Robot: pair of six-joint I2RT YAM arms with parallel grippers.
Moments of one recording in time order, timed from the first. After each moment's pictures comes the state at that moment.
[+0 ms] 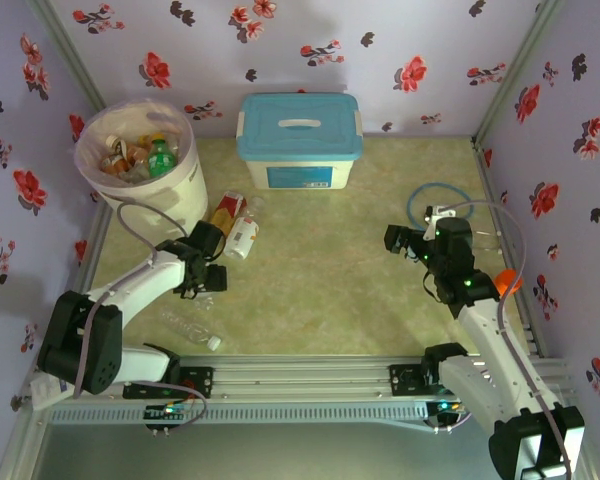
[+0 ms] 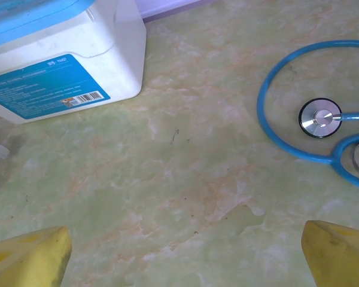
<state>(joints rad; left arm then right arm) -0.42 1.33 0.73 -0.76 -0.21 -0.46 0.17 0.81 0.62 -0.38 -0.04 0.33</state>
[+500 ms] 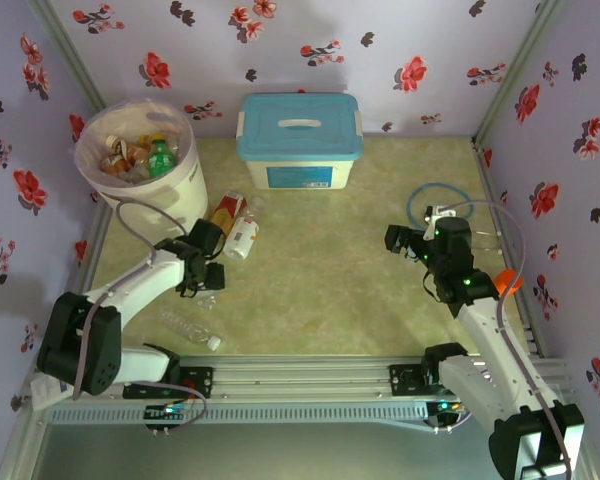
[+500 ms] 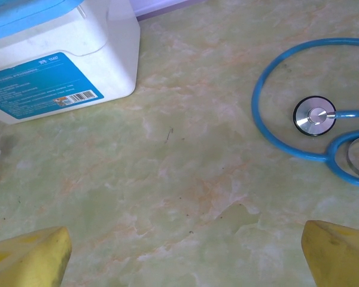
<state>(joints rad) -0.42 1.34 0.75 -0.77 -0.21 -0.46 0.17 0.82 0.62 -0.38 -0.03 0.33</state>
